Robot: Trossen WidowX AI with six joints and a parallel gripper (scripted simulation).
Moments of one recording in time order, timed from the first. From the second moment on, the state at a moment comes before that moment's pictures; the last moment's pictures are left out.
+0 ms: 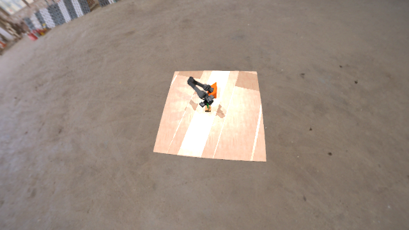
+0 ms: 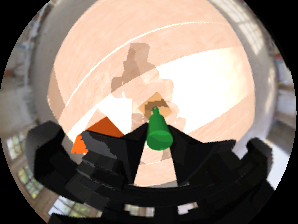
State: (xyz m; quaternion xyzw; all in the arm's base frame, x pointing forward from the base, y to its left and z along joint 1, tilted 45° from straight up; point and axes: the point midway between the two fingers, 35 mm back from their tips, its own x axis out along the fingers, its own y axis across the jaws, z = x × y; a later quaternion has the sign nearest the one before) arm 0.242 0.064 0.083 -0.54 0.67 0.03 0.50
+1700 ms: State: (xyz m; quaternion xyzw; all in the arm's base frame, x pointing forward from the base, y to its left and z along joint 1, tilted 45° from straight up) arm 0.247 0.024 0.046 -0.54 0.67 0.03 0.50
